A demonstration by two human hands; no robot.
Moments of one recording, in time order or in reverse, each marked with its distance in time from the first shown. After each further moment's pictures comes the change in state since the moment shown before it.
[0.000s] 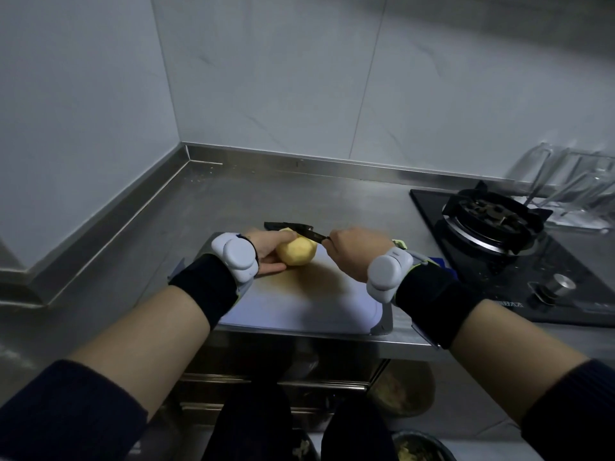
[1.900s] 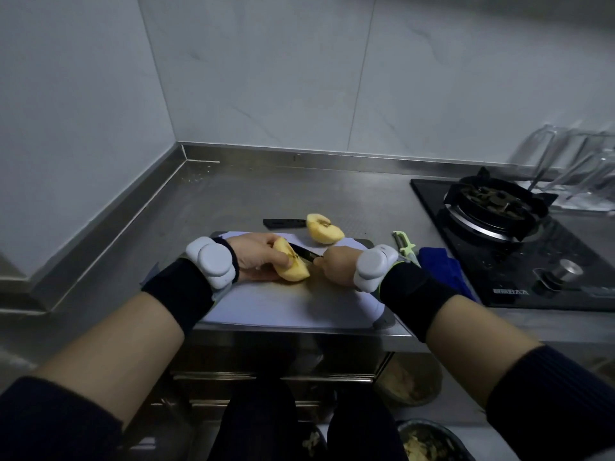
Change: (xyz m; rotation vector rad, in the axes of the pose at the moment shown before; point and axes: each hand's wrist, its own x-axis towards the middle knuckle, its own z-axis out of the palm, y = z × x) left_hand -0.006 -0.007 -0.023 0.236 -0.385 0.081; right_hand 0.009 -0.012 0.027 0.451 -0.306 0.073
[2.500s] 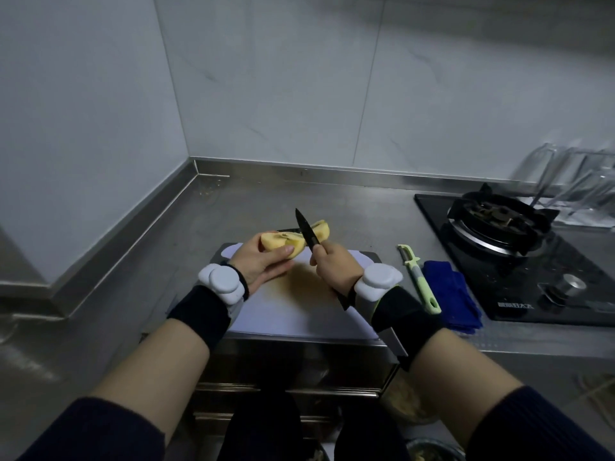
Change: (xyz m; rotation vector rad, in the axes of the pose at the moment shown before) left_hand 0.005 -0.020 -0.007 -0.491 0.198 0.299; right_hand 0.006 -0.021 0.013 0.564 0.290 -0.027
